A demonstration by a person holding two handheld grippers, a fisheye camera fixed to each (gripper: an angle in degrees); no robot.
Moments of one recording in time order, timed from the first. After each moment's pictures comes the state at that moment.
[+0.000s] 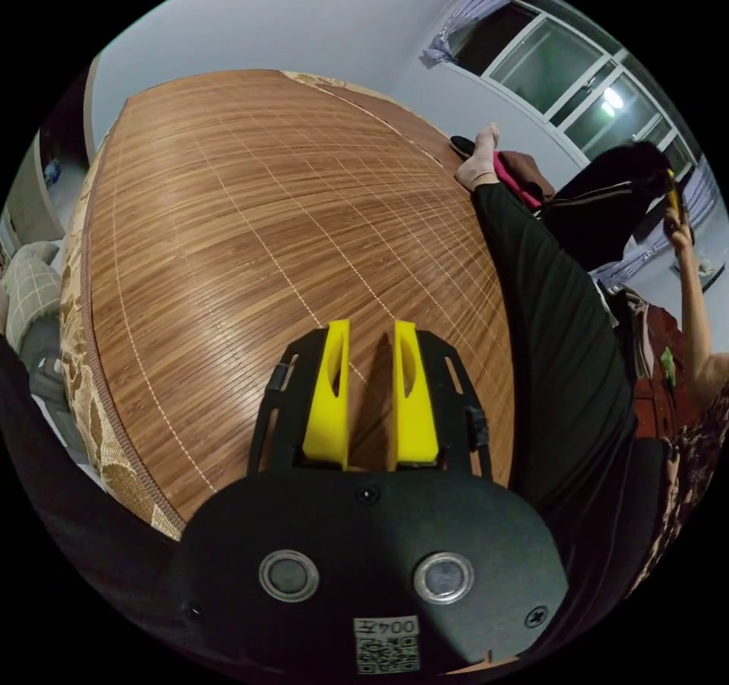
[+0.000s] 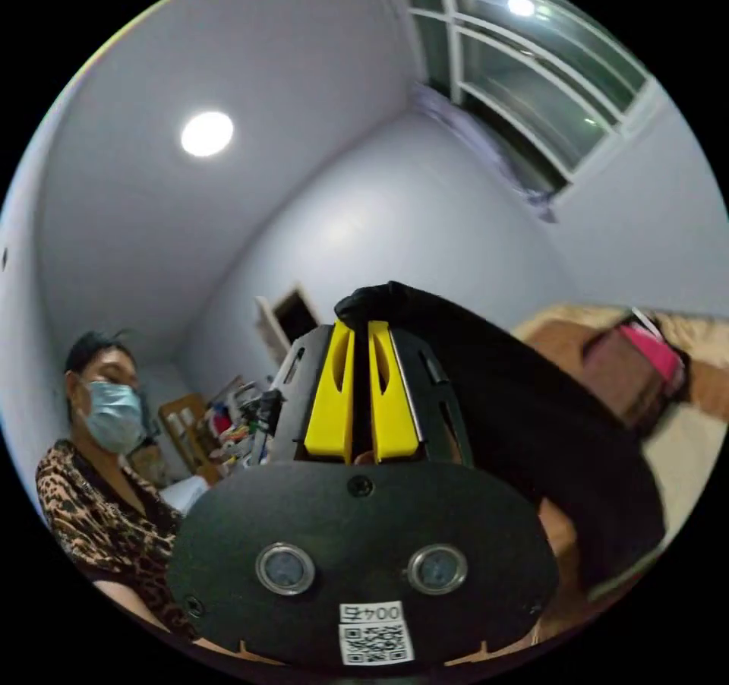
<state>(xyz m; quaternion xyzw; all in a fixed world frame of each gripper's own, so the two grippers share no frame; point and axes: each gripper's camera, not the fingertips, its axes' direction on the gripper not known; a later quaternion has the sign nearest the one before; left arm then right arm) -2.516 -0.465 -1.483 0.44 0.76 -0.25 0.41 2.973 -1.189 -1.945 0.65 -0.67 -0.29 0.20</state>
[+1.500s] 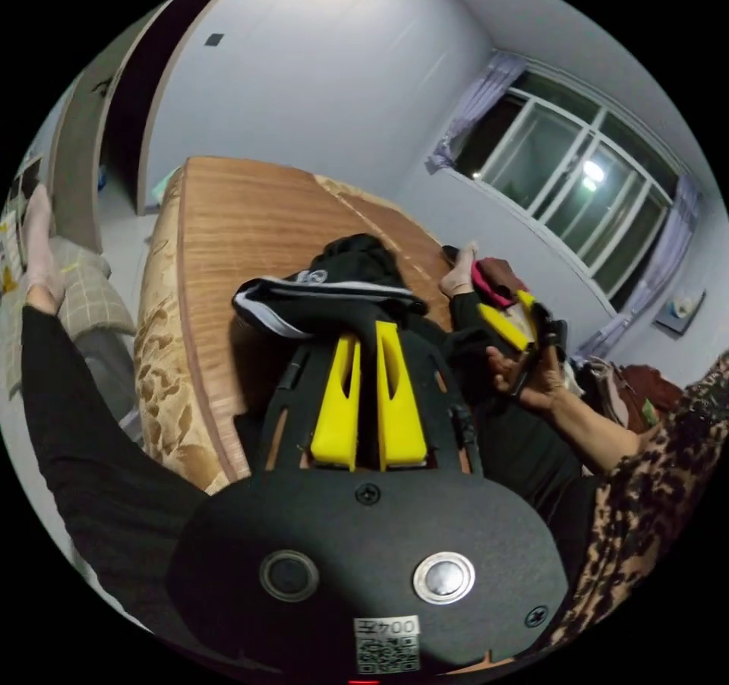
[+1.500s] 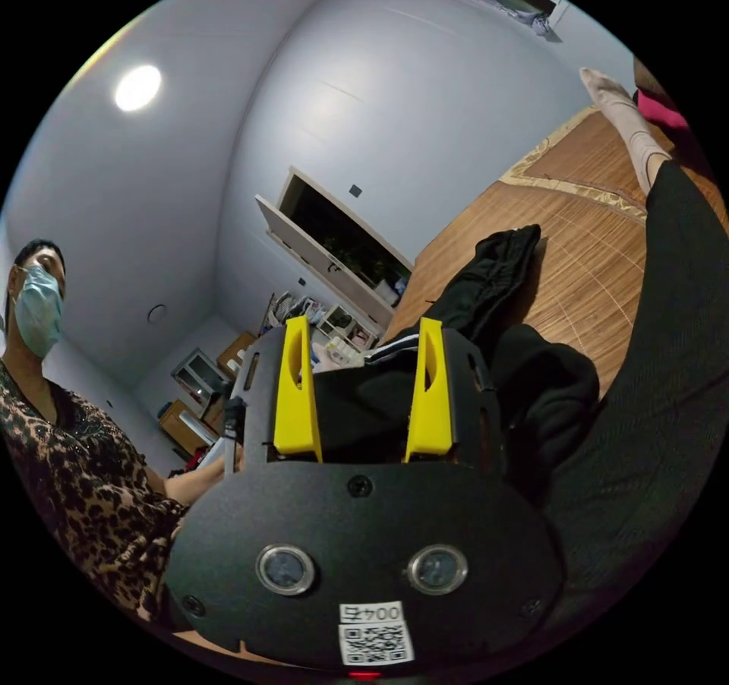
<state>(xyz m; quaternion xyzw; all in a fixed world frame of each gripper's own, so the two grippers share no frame) -2.672 -0.282 -1.349 0.51 0.71 -0.39 0.30 2.477 -1.344 -1.915 0.48 -0.67 -0.48 0.30</state>
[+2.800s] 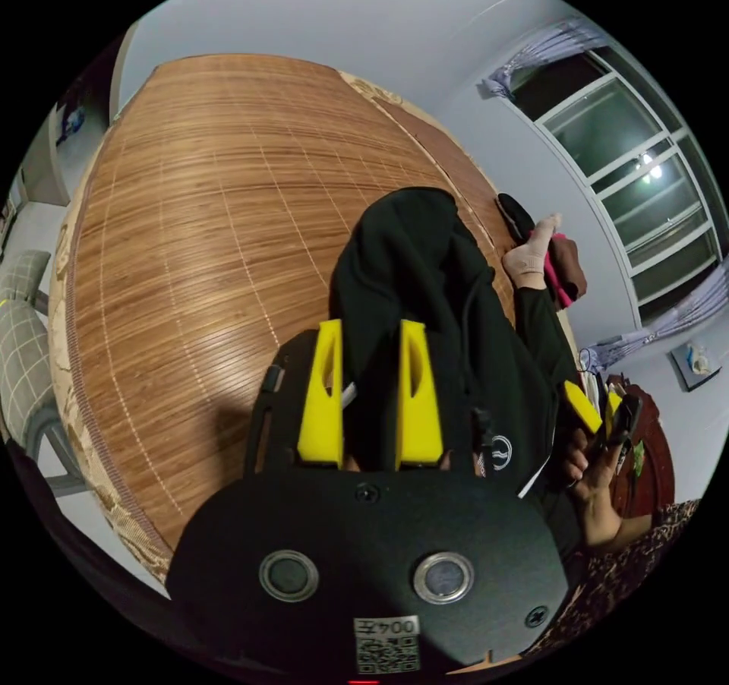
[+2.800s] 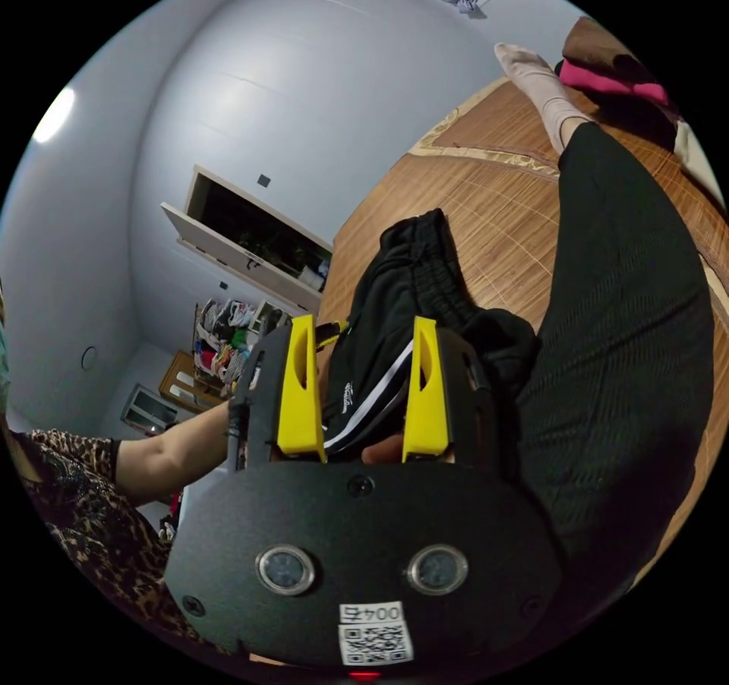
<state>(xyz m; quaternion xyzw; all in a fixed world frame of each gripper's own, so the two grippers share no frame) -2.881 -0.687 -1.351 0.37 0.81 -0.28 0.37 2.438 -1.522 -1.967 0.46 -0.65 -0.39 0.46</state>
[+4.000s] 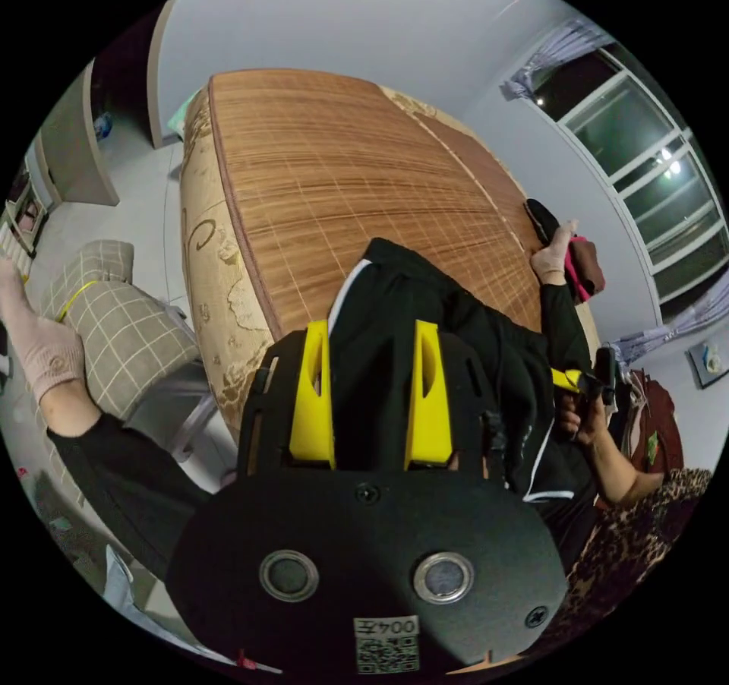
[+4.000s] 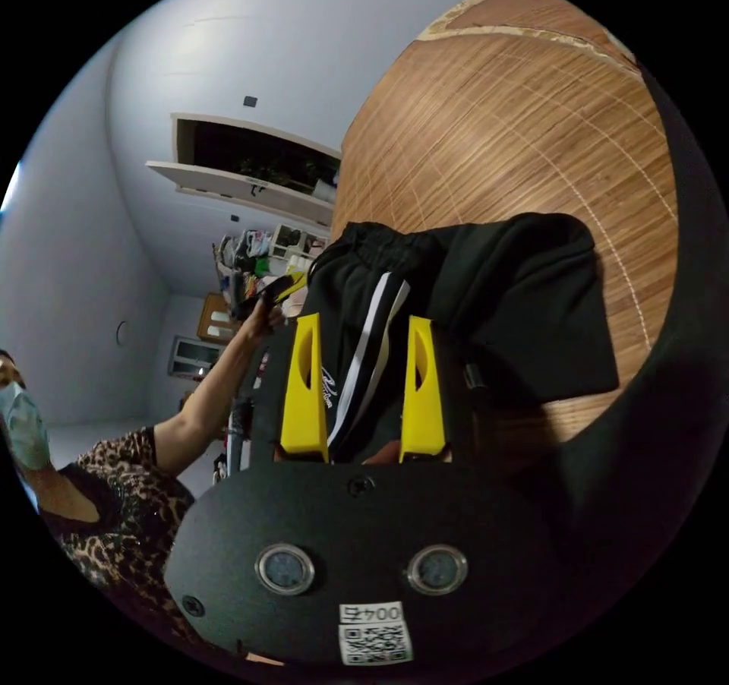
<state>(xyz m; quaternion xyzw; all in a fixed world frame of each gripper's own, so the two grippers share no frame) -3.014 -0.693 -1.220 0.34 0.78 -0.30 0.43 2.327 -1.585 -2.038 0.31 -0.60 -0.52 0.52</state>
